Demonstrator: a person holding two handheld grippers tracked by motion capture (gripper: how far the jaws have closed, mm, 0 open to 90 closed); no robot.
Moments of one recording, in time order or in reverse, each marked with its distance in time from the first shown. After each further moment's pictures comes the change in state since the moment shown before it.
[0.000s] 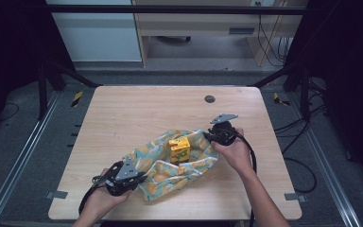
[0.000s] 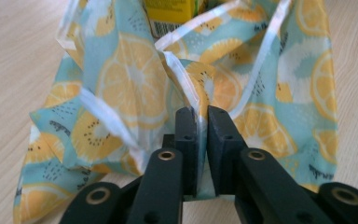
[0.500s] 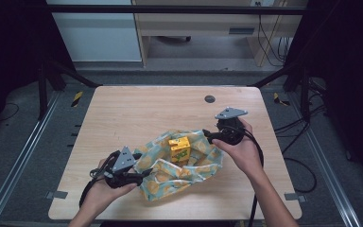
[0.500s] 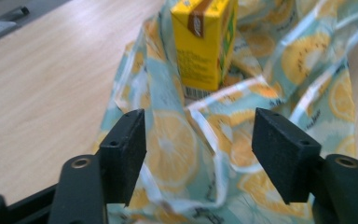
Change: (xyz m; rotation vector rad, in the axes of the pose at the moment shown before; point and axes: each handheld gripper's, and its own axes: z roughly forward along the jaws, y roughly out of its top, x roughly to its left) left arm 0.009 0.032 -0.017 -0.115 0.083 -0.039; right arm 0.017 0.029 -0.061 -0.087 -0.077 -0.025
